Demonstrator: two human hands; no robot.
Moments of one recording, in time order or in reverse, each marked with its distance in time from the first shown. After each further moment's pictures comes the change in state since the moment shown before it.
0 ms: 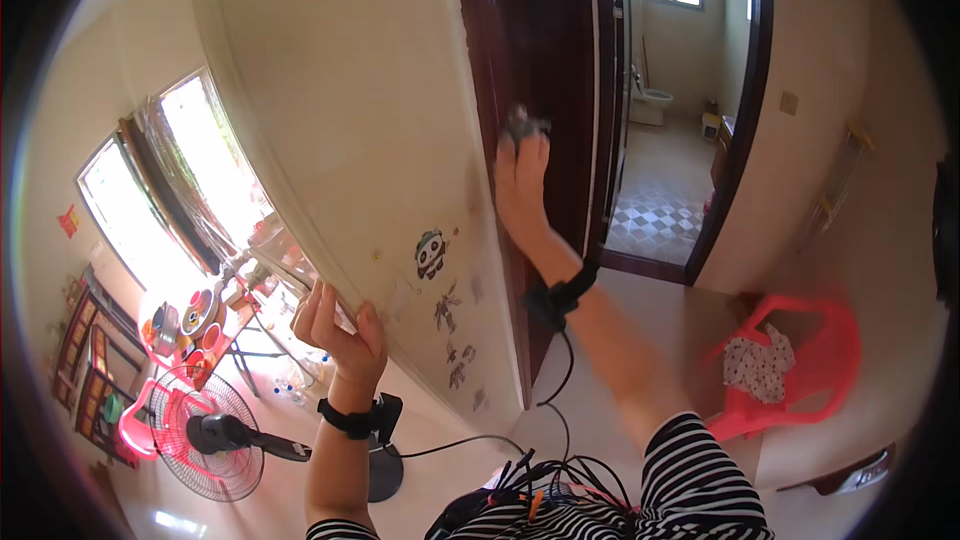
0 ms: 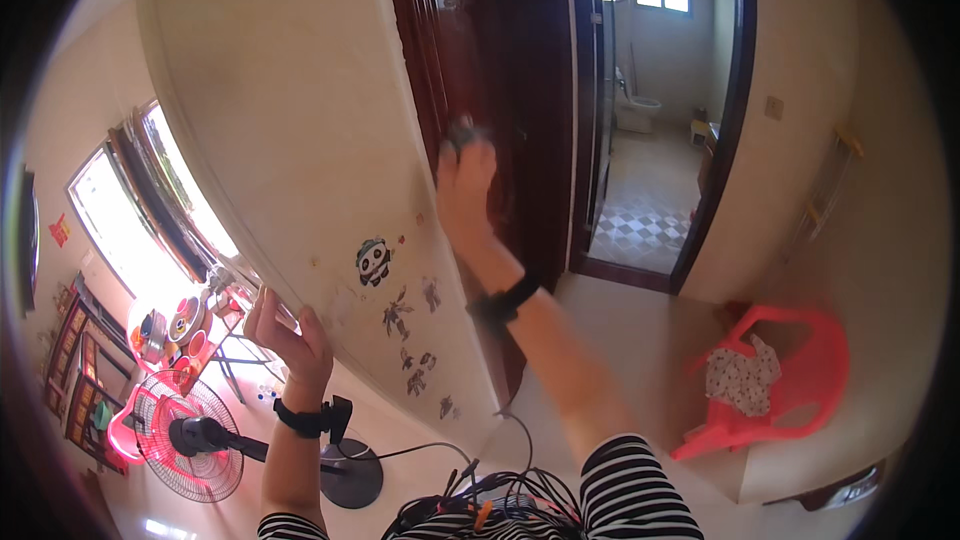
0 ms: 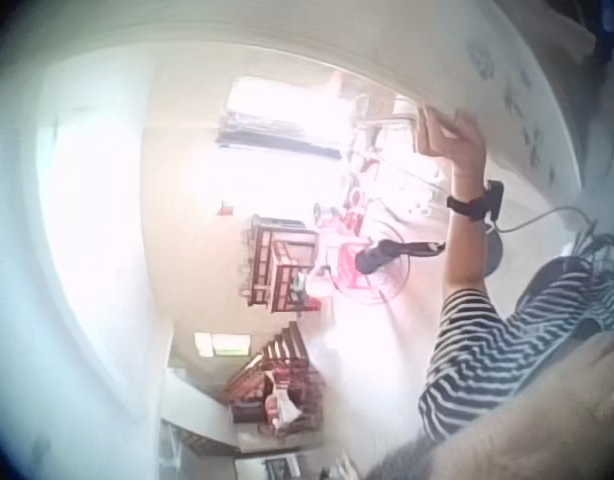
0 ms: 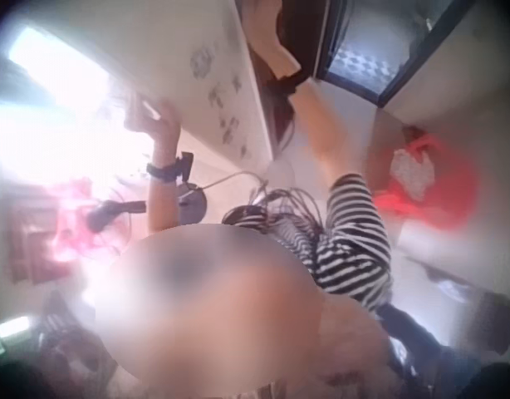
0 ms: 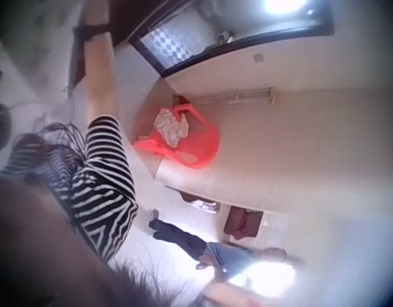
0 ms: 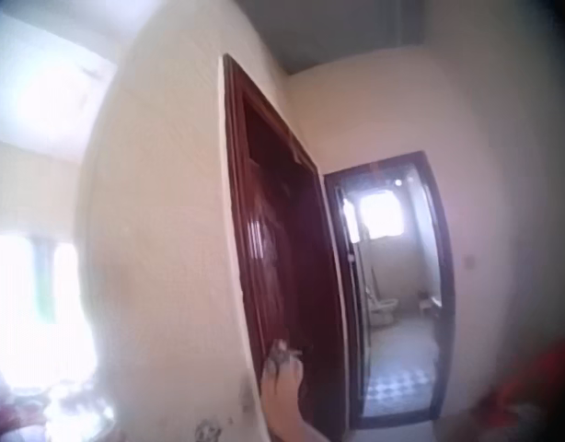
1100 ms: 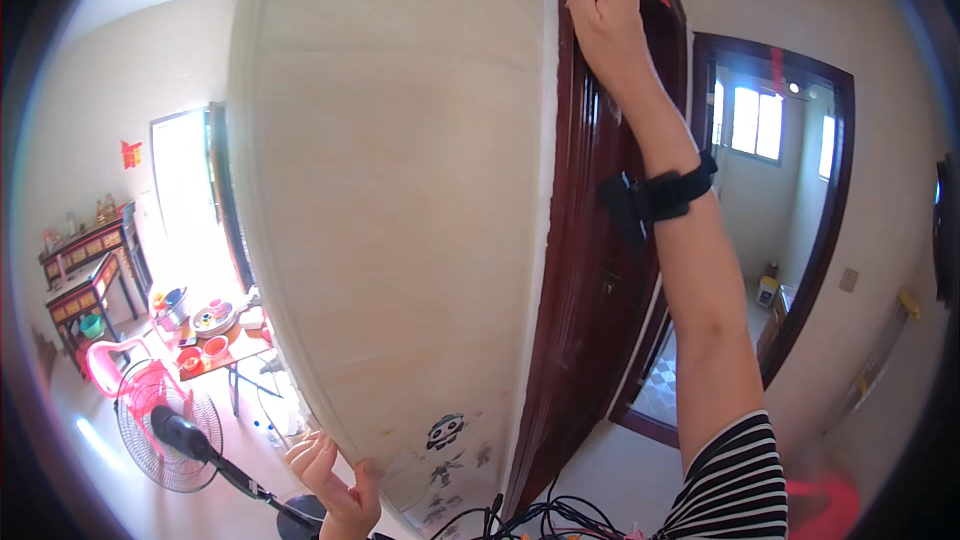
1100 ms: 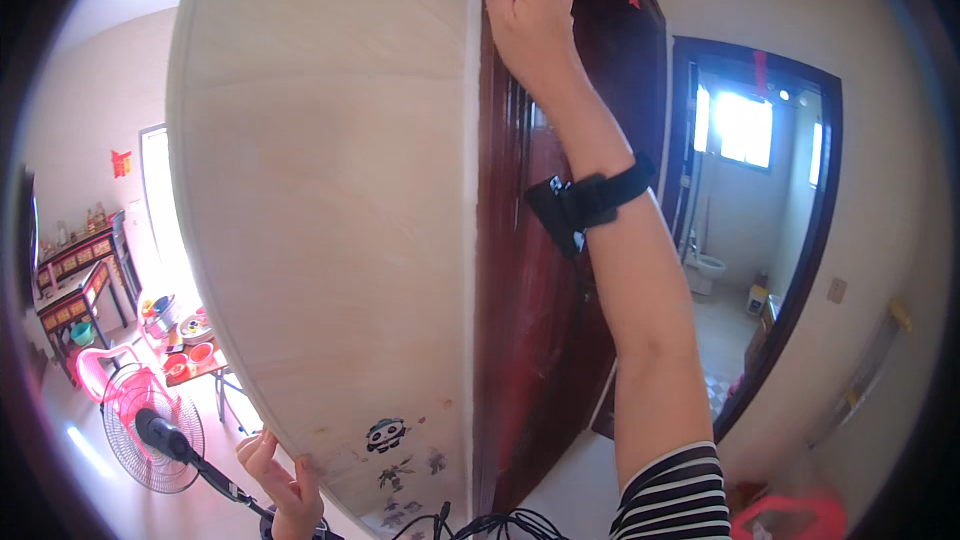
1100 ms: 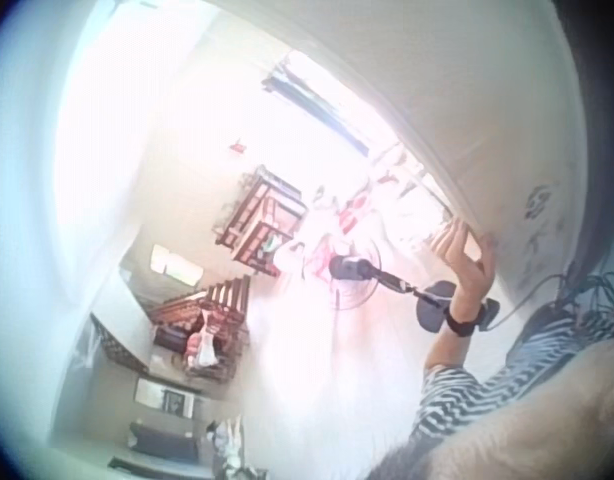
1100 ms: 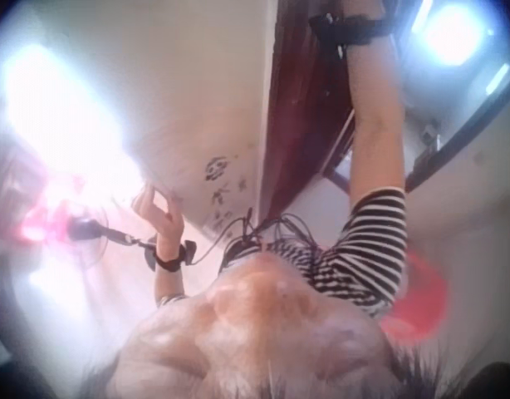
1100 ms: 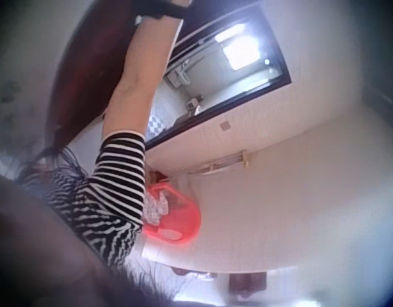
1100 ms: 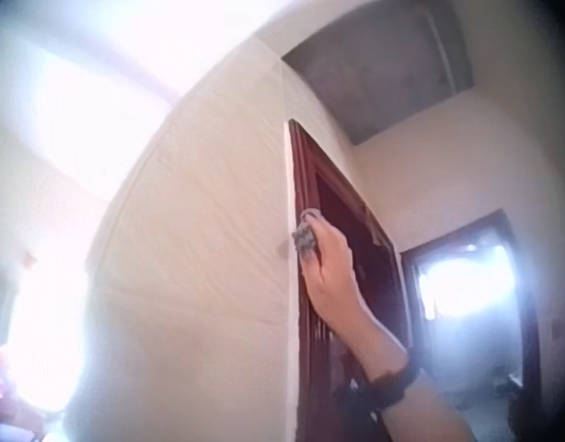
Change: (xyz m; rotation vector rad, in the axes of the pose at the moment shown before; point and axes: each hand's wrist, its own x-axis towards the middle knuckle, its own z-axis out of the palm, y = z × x) left_hand 0.004 0.047 -0.023 0.090 -0.095 -0.319; right_hand 0.394 -0.114 0.058 0.252 0.167 -0.928
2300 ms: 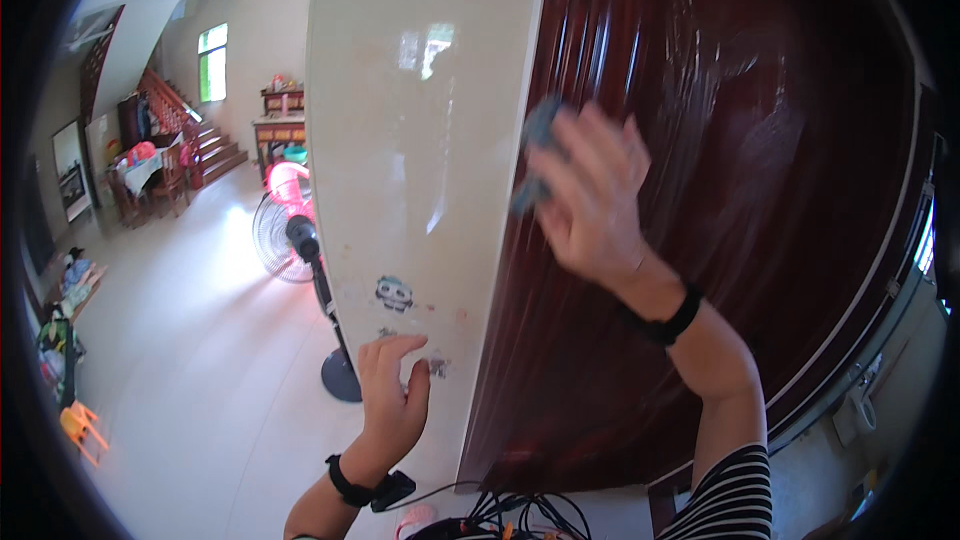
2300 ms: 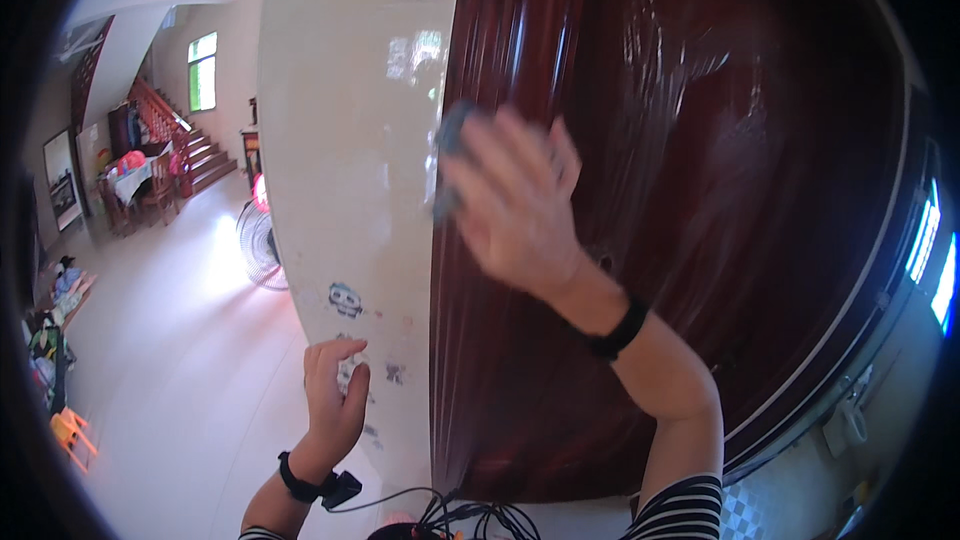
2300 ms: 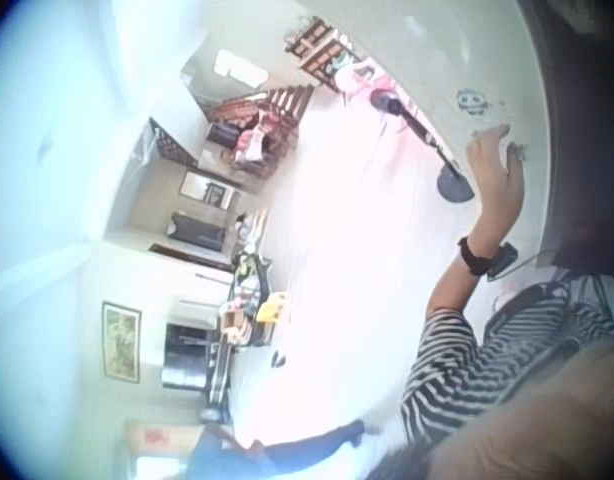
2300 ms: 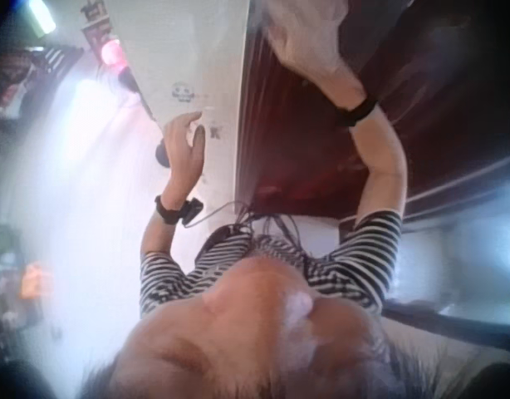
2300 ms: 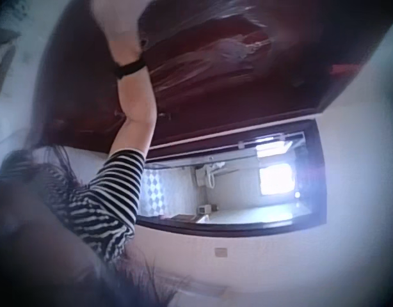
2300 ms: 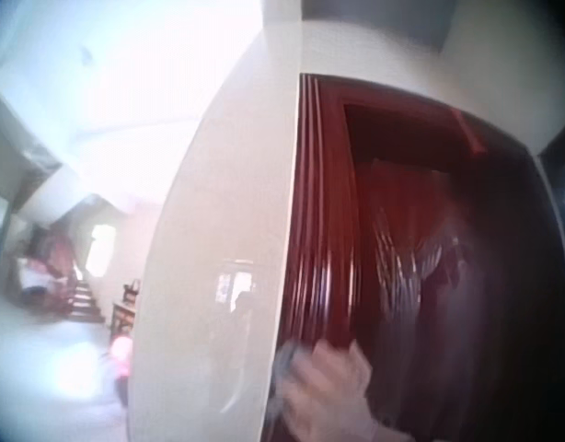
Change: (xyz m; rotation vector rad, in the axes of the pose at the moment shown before) left_hand 0.012 0.242 0.140 0.509 0.090 -0.381; right_hand -0.232 -0.061 -0.059 0.636 -0.133 0.054
